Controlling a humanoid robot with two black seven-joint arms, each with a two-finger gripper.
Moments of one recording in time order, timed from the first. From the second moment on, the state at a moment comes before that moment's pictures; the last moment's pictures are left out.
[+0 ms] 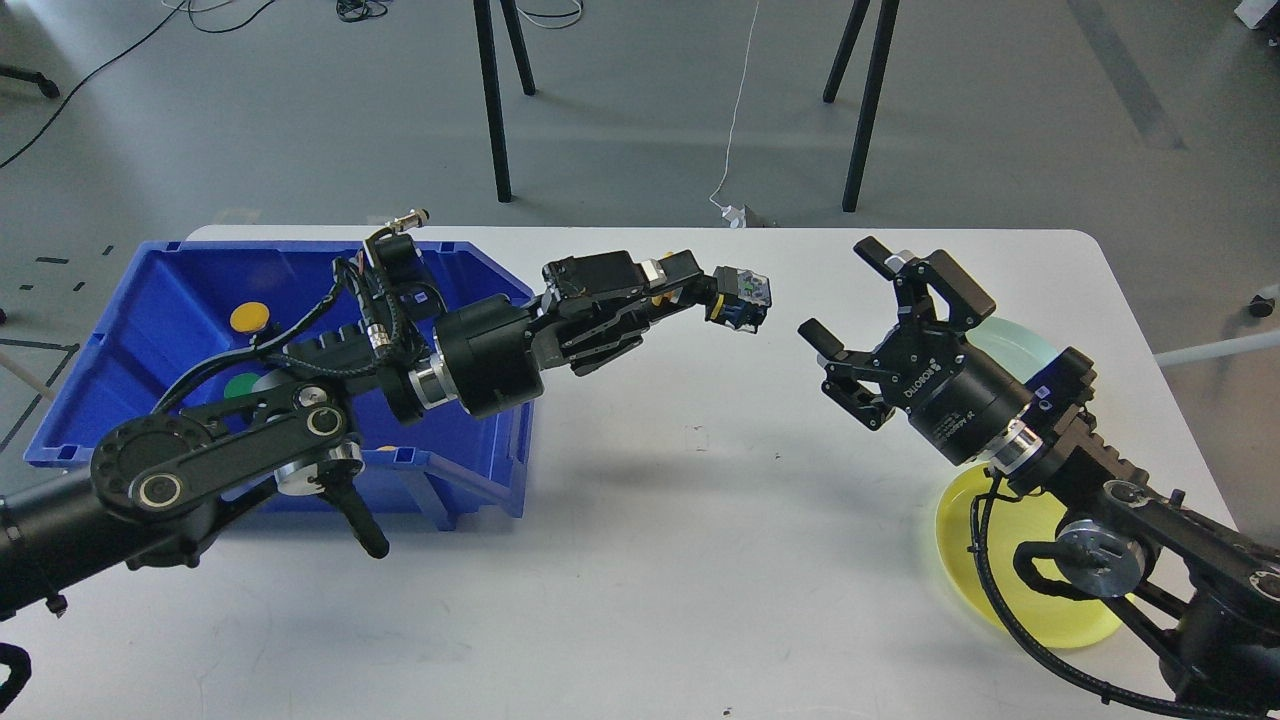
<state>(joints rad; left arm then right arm) -0.76 0.47 -0.38 -1.38 0.76 -0.28 -0.49 0.36 -0.47 0.71 1.35 -0.55 0.37 0.49</state>
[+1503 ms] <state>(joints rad) -0.76 0.47 -0.38 -1.38 0.77 -0.28 -0.49 0.37 -0.37 0.69 1.48 -0.55 0.29 0.49</state>
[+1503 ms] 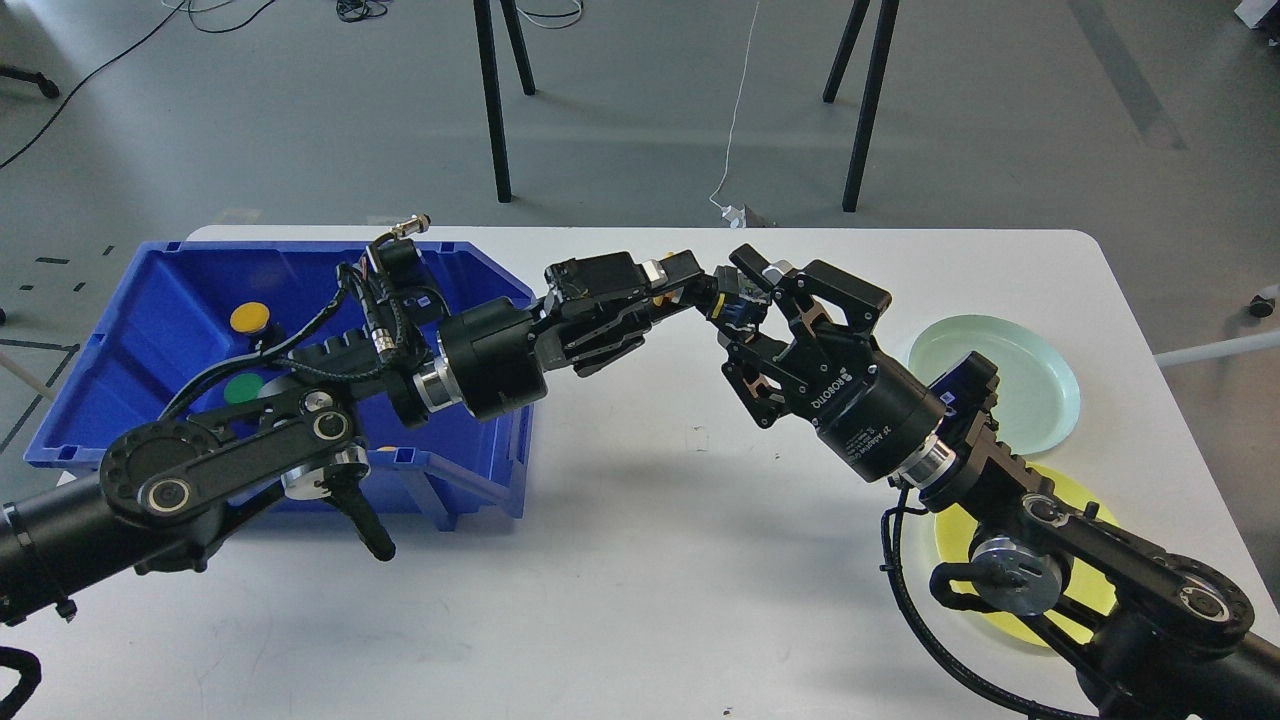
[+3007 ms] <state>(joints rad) -0.73 0.45 -0.41 -1.37 0.76 -0.28 -0.49 -0.25 -0.84 0.96 1.40 -0.55 0.18 0.49</state>
